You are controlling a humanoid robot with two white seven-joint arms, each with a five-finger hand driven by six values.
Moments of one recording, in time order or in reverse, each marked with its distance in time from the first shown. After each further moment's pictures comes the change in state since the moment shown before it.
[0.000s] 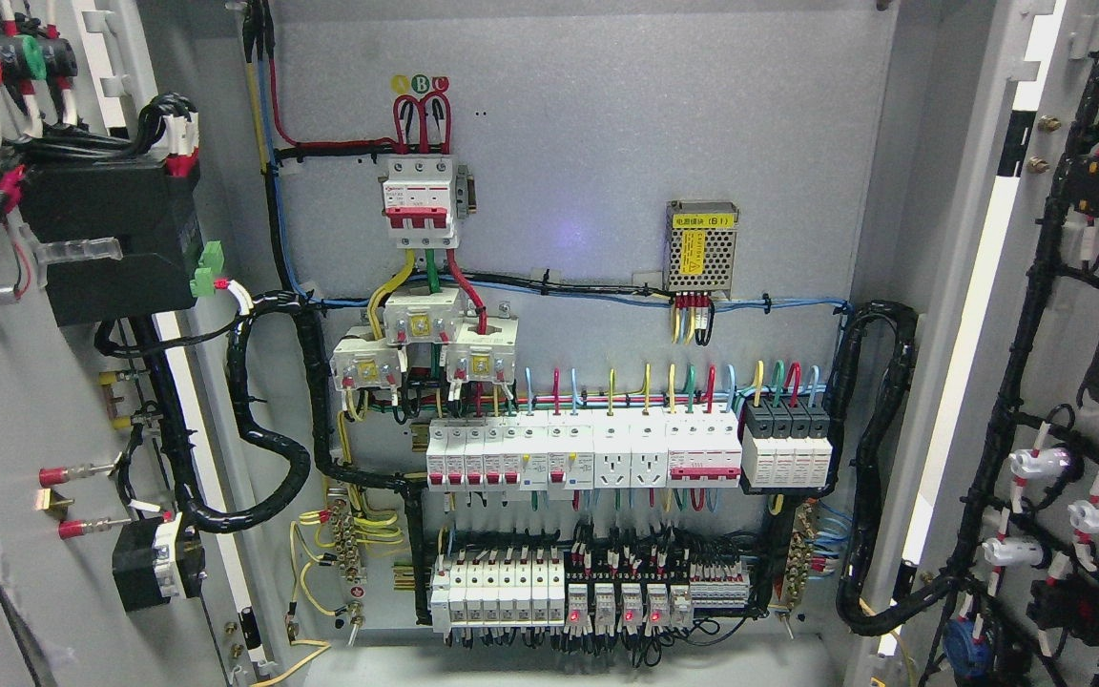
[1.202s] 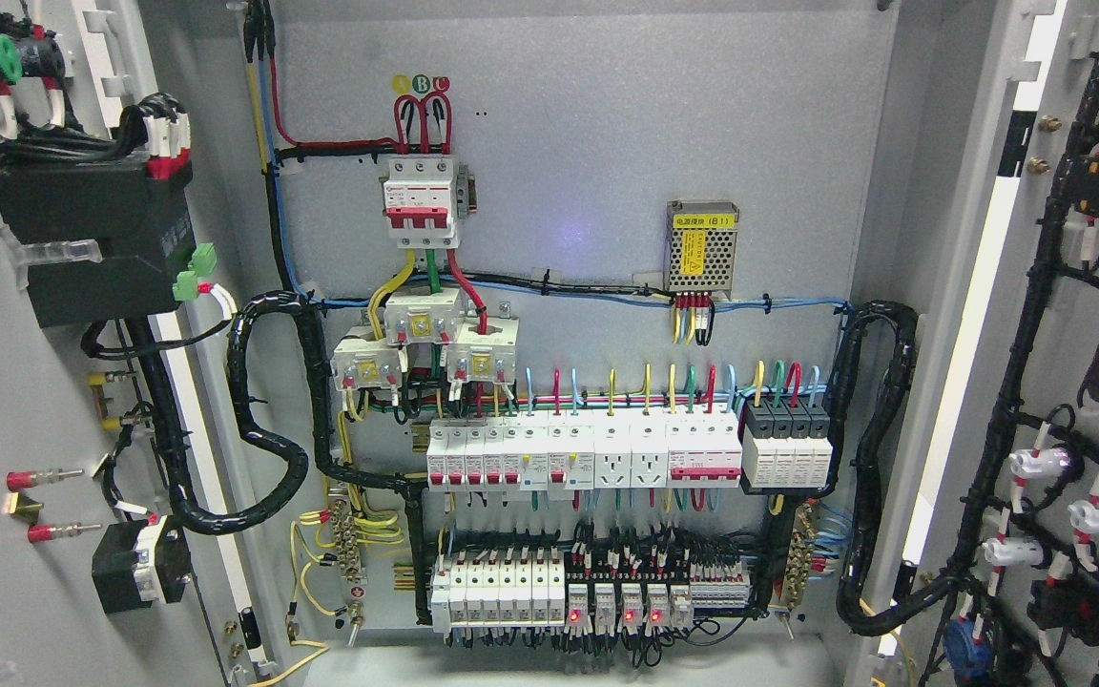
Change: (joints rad) left arm 0.263 0.112 -0.185 -0.615 0.000 -0.019 -0.001; right arm 0.019 -0.026 -0.028 0.006 -0.002 -0.008 0.000
